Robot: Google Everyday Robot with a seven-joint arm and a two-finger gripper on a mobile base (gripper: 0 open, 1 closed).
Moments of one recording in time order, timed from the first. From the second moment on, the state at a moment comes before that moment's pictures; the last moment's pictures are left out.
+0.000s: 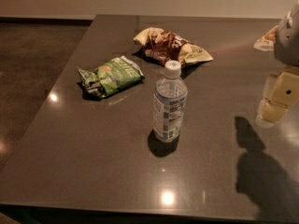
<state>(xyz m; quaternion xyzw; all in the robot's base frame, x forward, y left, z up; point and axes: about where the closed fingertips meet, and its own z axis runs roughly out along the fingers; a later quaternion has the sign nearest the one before) 0.438 -0.217 0.976 -0.60 0.78 -0.03 0.16</state>
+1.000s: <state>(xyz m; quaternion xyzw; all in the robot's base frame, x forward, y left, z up) 0.421 -0.159 0.967 -0.60 0.77 0.05 0.21</state>
